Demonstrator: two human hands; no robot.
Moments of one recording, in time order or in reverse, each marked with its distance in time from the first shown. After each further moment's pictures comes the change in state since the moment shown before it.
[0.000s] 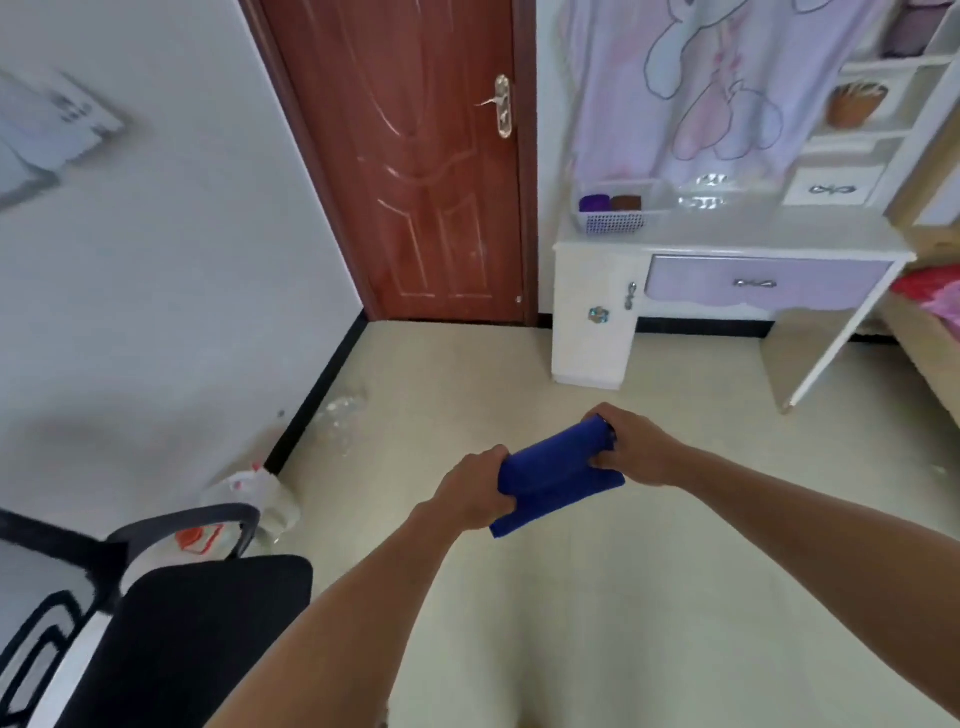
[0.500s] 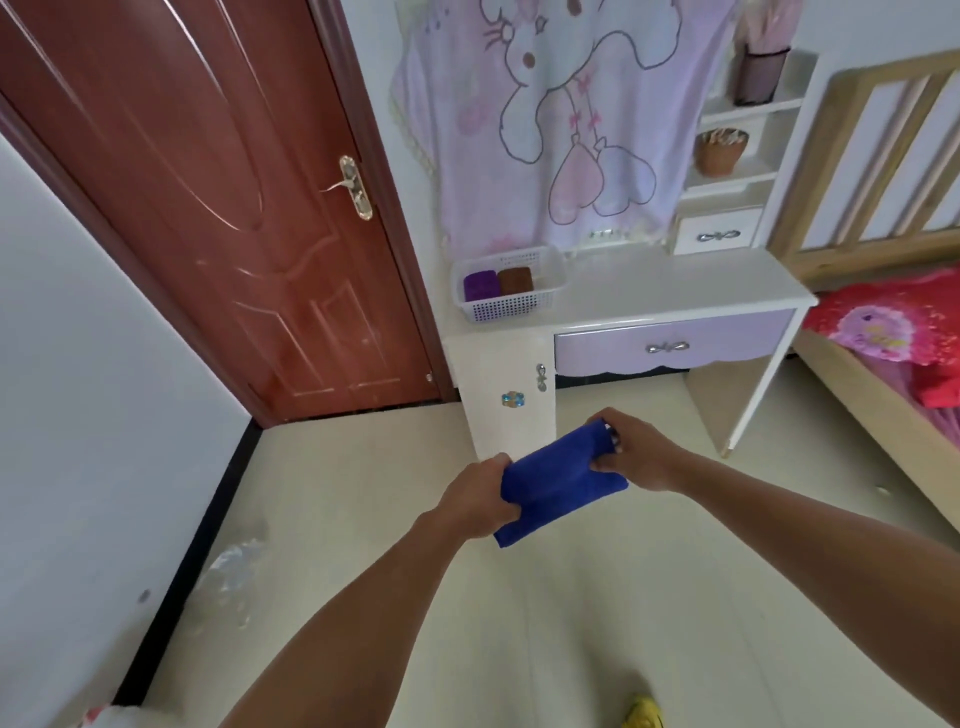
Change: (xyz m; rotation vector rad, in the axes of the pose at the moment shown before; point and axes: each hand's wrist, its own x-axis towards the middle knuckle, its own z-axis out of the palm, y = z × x) left_hand 0.351 0.157 -0.051 0.024 -0.118 0.183; right_hand 0.202 0.171 -0.220 0.158 0.220 0.205
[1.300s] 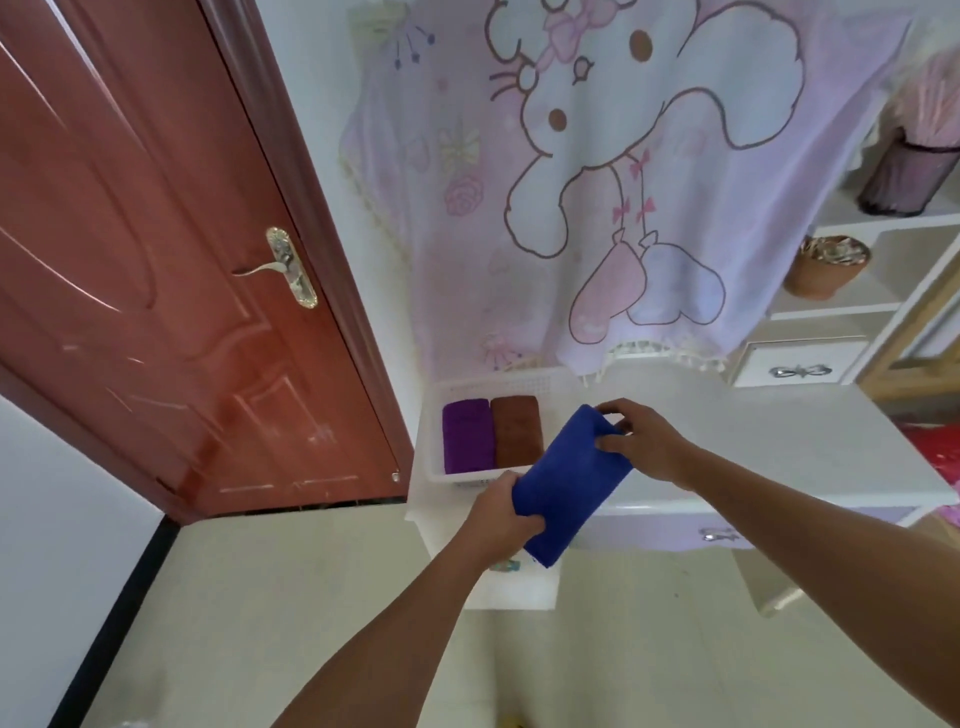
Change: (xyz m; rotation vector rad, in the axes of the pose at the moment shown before) left_hand 0.440 0.003 -0.157 -0.464 0.028 -0.027; right_hand 0.462 -0.010 -0.184 0.078 0.111 0.107
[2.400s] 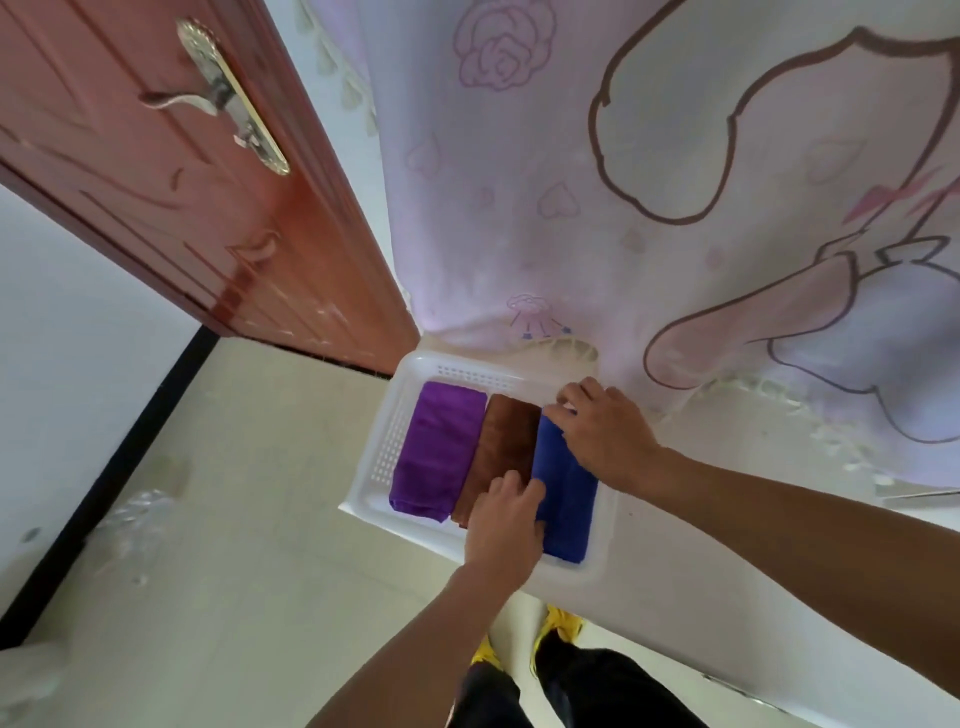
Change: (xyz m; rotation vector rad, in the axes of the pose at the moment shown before) left_hand 0.234 -0.016 0.059 0.543 0.252 -0.186; right_hand 0.306 0.059 0.035 -1.068 -0.227 -0.889
